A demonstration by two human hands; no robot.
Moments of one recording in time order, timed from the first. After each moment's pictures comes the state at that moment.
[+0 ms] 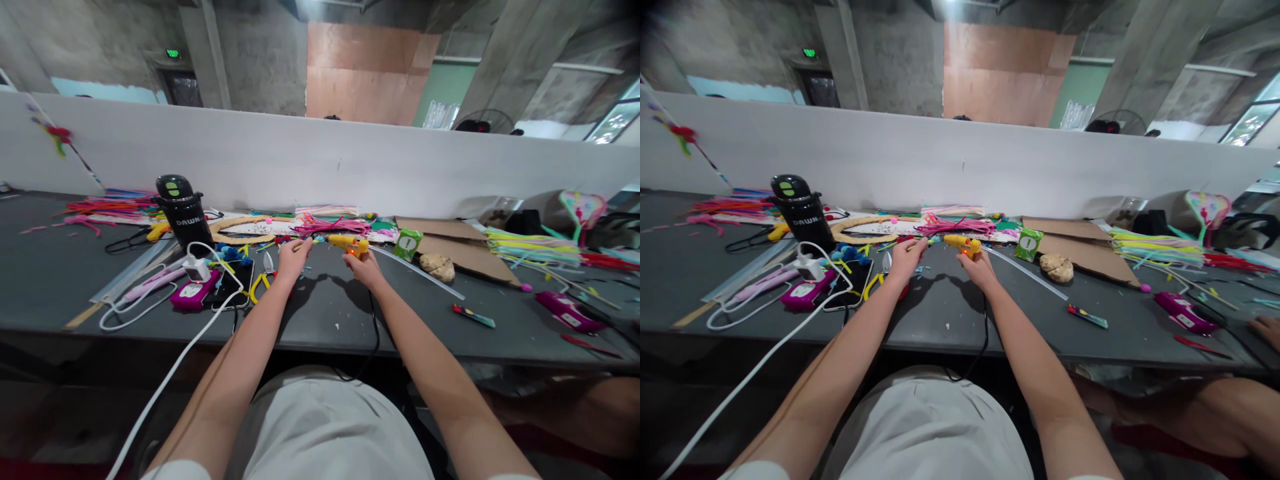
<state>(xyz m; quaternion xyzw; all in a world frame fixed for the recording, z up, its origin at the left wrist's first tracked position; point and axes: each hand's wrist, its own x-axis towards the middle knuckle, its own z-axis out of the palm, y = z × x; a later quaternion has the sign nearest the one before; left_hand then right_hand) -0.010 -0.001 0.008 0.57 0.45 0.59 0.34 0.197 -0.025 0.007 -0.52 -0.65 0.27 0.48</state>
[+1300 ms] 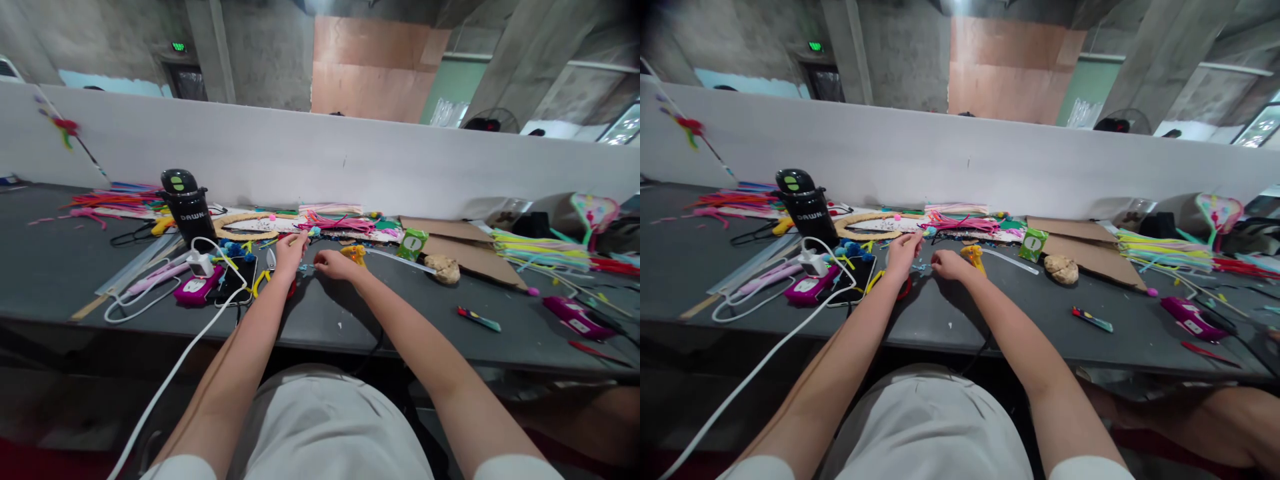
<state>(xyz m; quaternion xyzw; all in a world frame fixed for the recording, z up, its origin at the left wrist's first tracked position) -0.016 0.004 0.013 0.50 0.43 0.65 0.38 0.134 0.001 0.018 -0.48 -0.84 0.19 0.18</state>
